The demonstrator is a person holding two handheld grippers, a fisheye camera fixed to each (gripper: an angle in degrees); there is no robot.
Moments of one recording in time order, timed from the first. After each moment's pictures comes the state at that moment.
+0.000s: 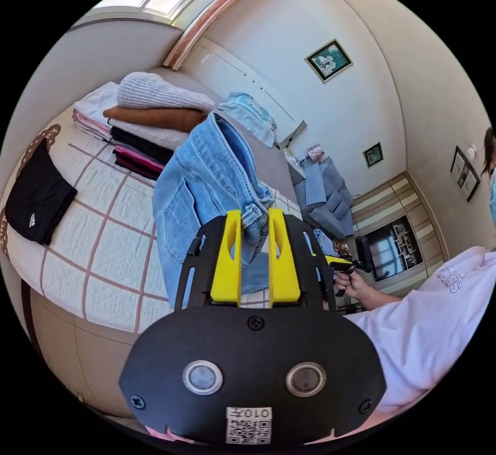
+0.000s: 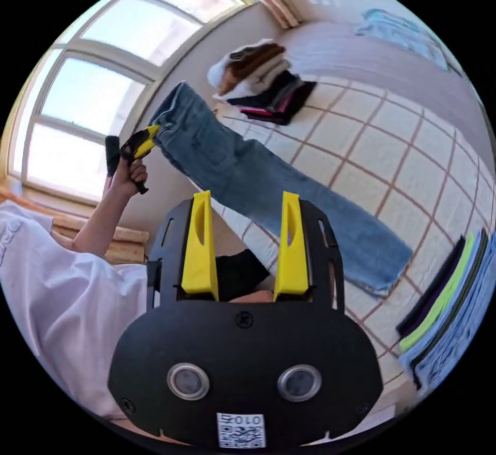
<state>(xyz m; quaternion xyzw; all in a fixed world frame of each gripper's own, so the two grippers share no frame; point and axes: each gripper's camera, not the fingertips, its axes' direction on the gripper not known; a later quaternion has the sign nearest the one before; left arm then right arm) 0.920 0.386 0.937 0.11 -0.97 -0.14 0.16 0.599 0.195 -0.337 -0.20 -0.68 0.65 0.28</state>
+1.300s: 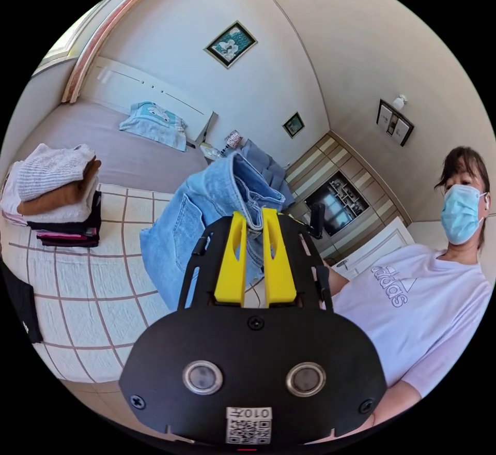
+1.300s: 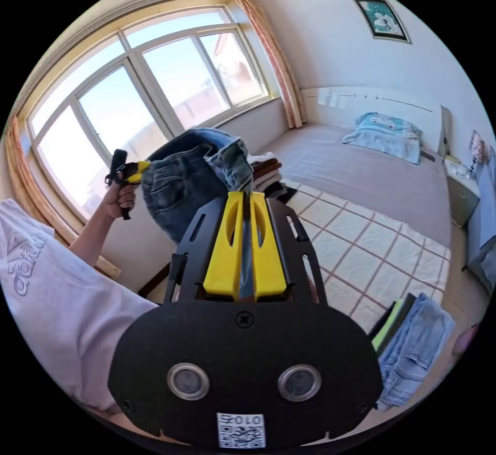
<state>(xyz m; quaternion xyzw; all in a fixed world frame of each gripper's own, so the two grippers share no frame) 1.104 0.184 1.042 -0.02 -0.93 -0.12 0.34 0.693 0.550 -0.738 -0.16 -0.50 0.73 0.44</state>
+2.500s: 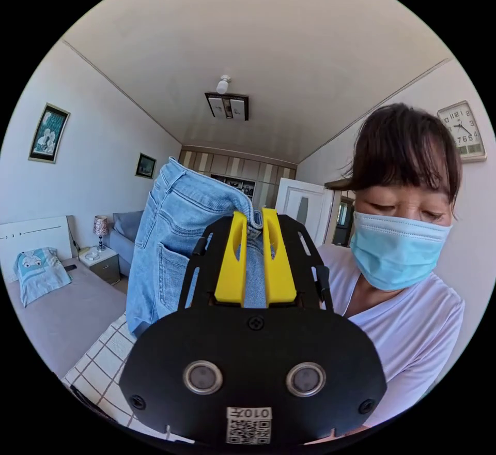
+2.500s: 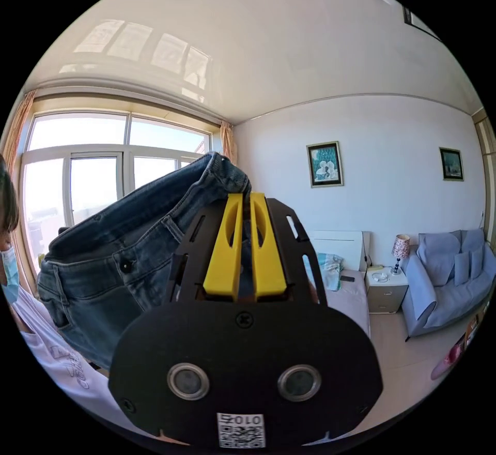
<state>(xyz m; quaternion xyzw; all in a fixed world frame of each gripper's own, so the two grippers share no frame) 0.922 0.162 1.201 -0.29 -0.74 0.05 0.61 1.196 0.853 -0.880 -0.09 -0.14 0.79 0.59</state>
